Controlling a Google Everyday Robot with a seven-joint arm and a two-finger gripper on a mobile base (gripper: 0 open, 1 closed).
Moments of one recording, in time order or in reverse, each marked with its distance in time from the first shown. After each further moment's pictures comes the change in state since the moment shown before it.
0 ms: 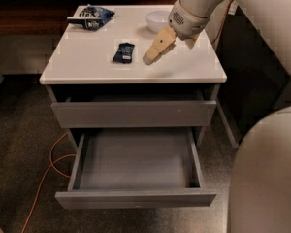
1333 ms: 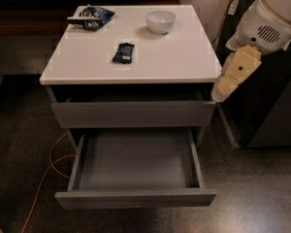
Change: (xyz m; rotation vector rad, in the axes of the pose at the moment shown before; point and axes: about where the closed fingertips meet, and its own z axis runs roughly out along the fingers) arm 0.151 0.031 -0.109 0.015 0.010 -0.467
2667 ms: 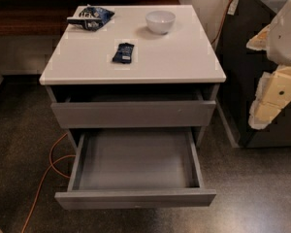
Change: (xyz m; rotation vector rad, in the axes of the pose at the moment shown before) arm 0.040 0.046 -0.040 0.126 0.142 -0.212
